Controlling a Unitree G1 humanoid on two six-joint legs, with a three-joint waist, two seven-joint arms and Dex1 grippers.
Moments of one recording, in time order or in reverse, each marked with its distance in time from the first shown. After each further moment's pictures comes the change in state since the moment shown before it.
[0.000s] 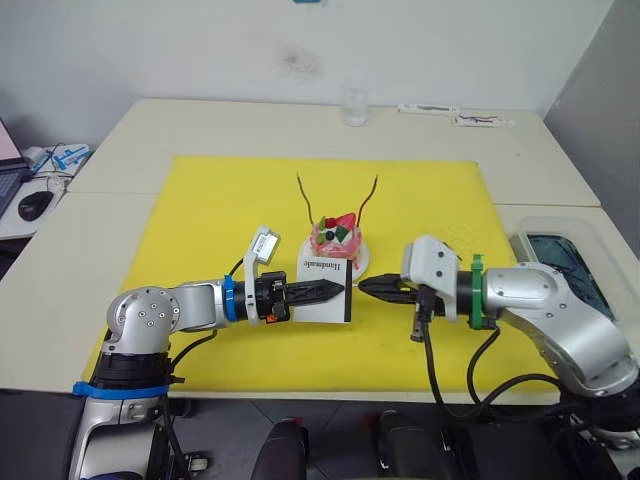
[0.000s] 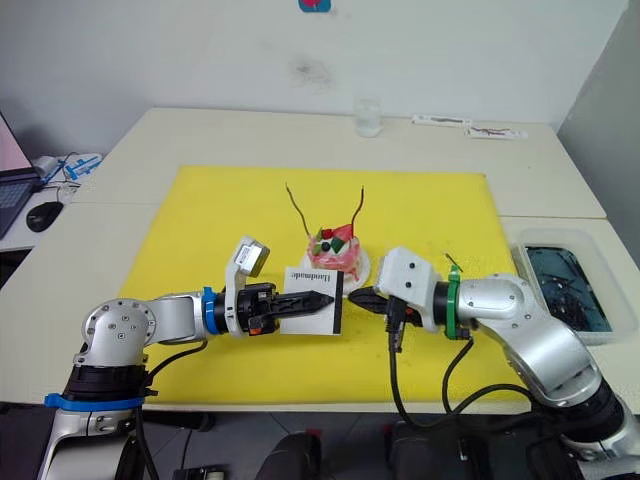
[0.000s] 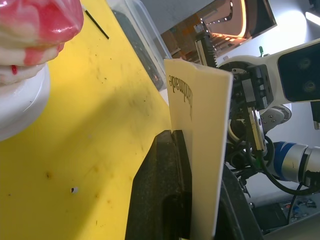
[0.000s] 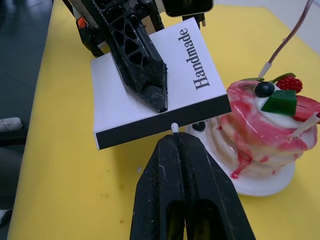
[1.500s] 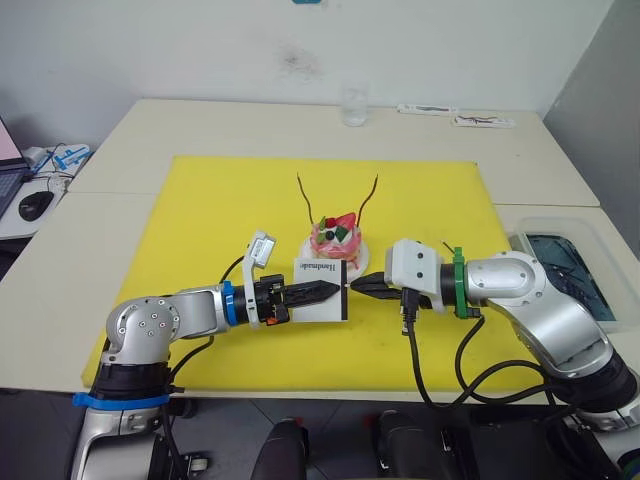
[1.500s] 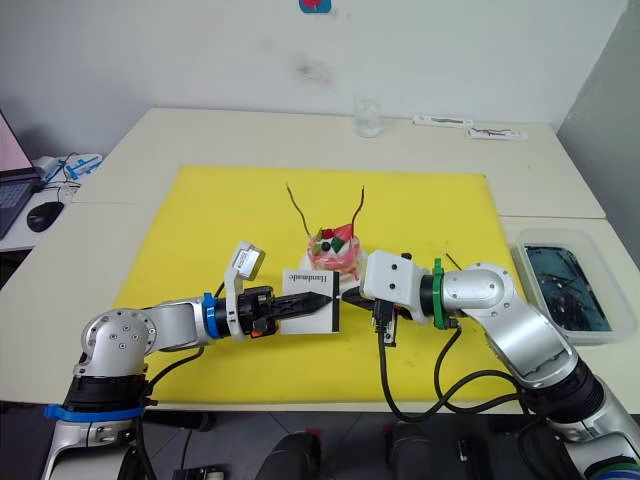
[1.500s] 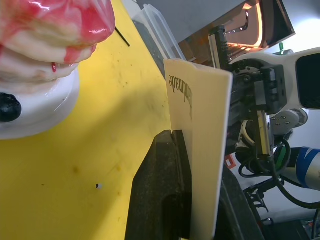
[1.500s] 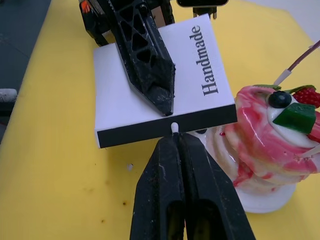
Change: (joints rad) left arm 0.048 -0.018 0.017 -0.029 0.035 -0.050 0.042; right arm -0.068 0.016 0.092 0.108 -0.130 -0.101 0.090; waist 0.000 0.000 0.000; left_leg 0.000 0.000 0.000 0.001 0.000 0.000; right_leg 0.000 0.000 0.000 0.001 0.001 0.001
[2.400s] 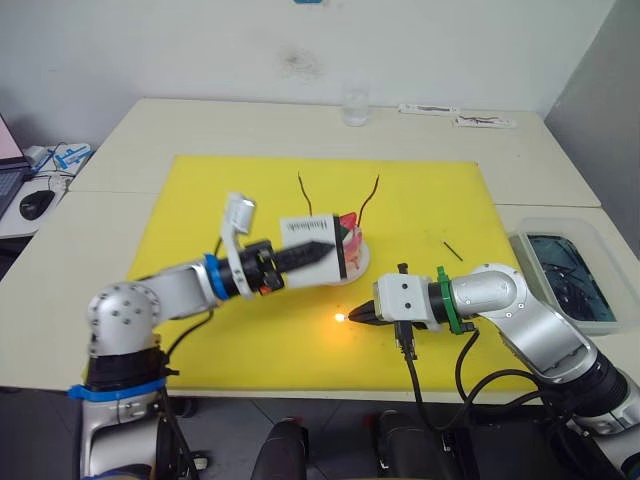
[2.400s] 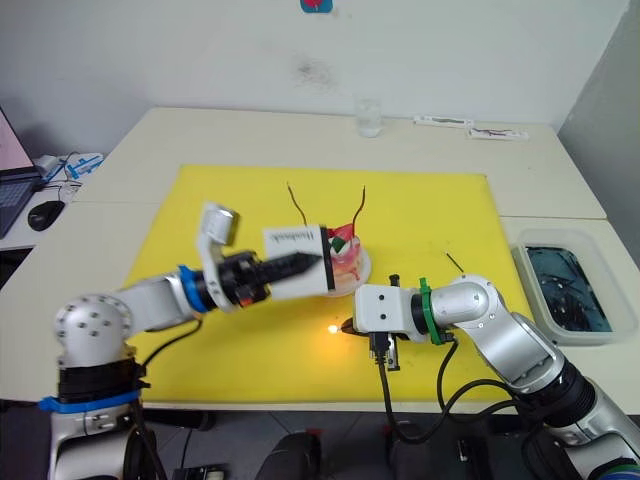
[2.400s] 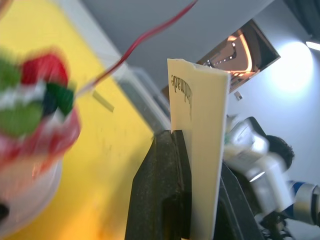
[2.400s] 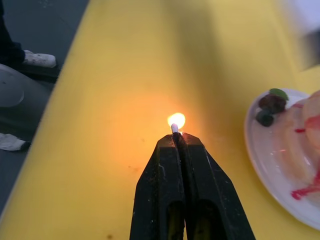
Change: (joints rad) left arm -0.080 0.059 0.204 -0.097 -0.238 -0.006 0.175; right arm 0.009 -0.021 0.082 0.016 -0.069 -0.079 0.134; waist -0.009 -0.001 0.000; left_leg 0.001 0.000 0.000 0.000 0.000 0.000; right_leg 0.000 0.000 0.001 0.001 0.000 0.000
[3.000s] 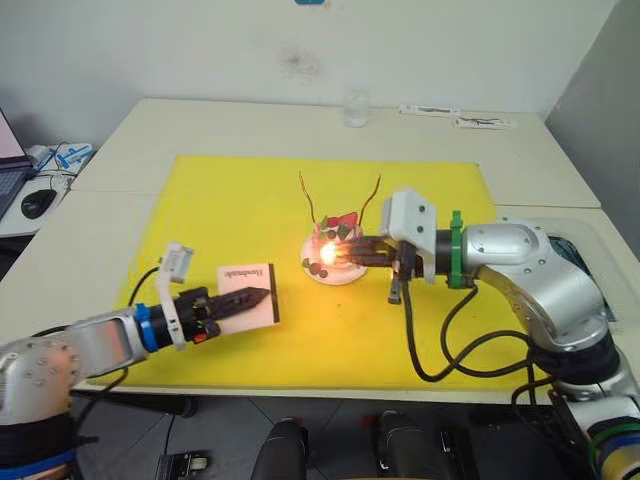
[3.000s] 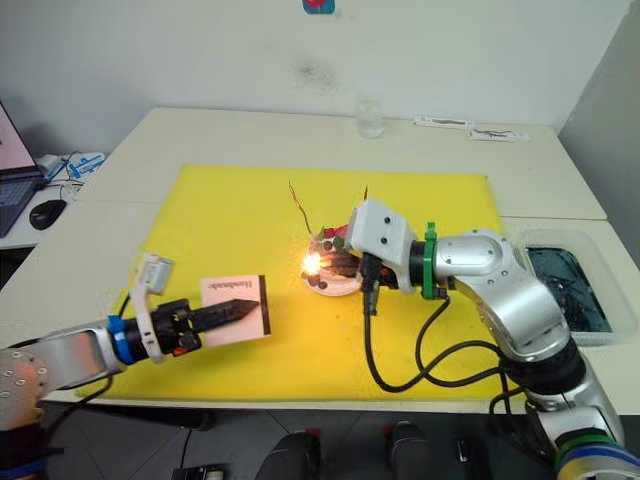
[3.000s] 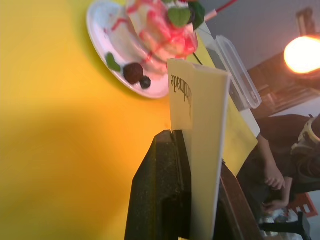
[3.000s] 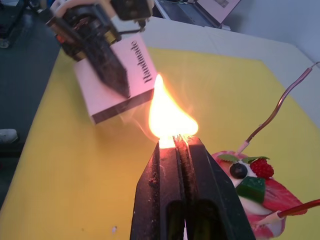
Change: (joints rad) left arm 0.361 0.183 0.021 -0.090 0.084 -0.061 -0.044; right arm -0.188 0.187 -0.179 -0.009 0.185 0.253 -0.197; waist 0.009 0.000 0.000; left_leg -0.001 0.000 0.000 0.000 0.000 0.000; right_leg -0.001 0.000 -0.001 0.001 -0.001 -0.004
